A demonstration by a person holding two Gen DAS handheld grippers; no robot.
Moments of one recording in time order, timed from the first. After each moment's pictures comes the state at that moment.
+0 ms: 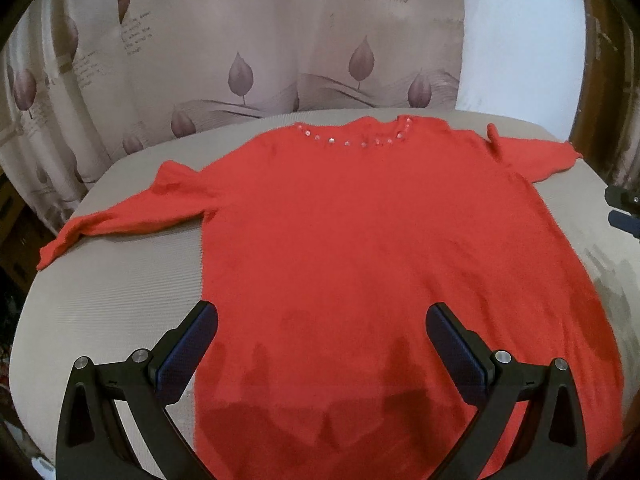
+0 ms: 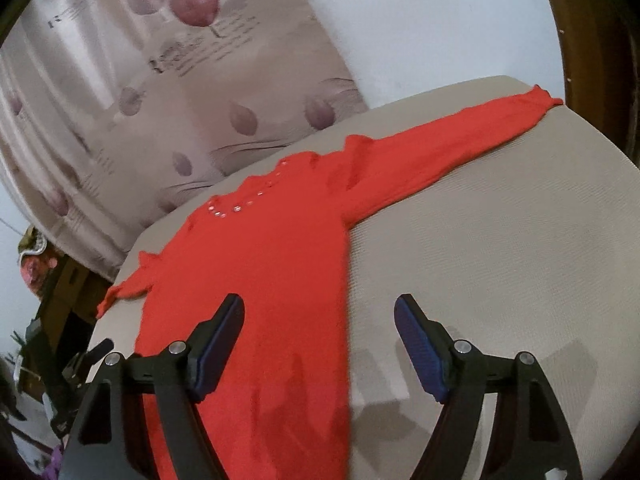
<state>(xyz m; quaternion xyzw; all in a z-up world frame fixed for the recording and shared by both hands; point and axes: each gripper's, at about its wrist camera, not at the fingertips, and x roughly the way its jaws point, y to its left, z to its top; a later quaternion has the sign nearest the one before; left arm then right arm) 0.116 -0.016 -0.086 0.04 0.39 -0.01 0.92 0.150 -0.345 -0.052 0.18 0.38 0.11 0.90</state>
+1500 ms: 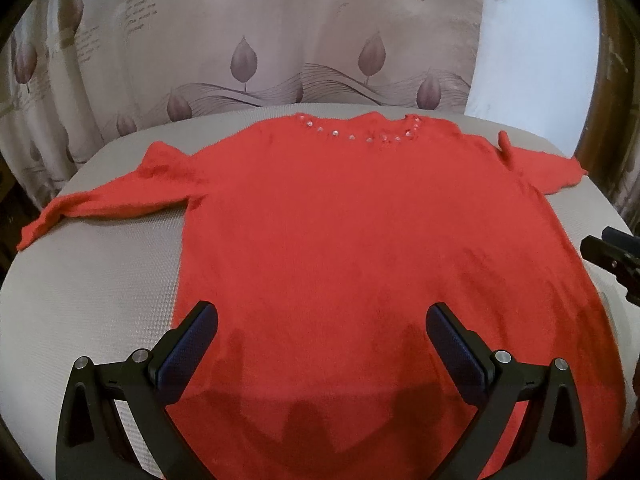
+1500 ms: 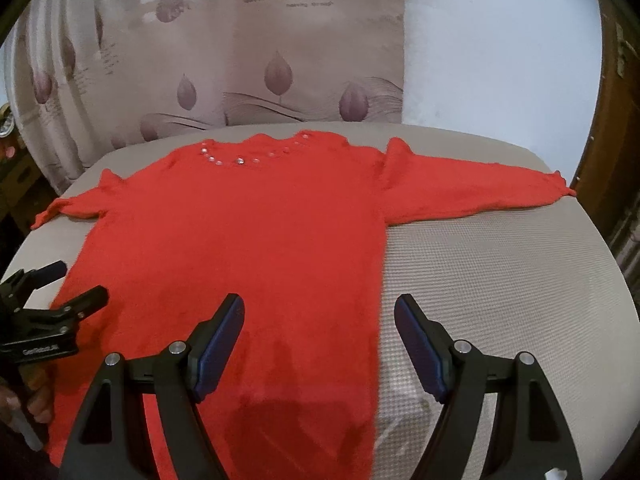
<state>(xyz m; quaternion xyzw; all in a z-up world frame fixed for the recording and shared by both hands) 0.133 -0.009 -0.106 0.00 0.39 -0.01 0.92 0.151 -0.256 -0.066 -0.02 0.37 0.07 0.92</state>
